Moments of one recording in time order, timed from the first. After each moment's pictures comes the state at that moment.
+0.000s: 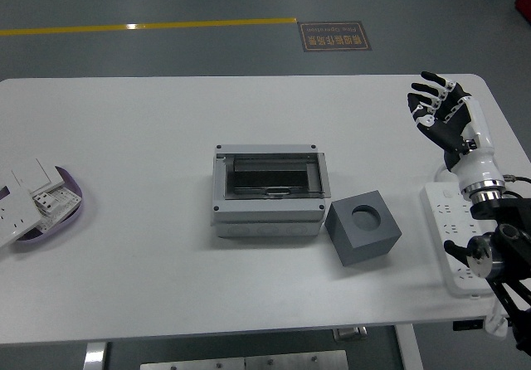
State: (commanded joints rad) left arm 0.02 0.24 -0.48 -0.23 0.40 0.03 0.04; right arm 0.13 -0.41 1.19 1.50 -0.82 -0.30 0.32
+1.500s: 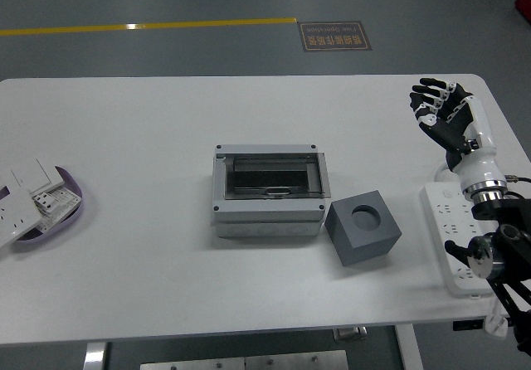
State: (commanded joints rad) left arm -0.02 0.30 -0.45 -0.23 0.39 0.03 0.04; right arm 0.12 -0.41 1.19 1.49 -0.82 -0.32 0.32
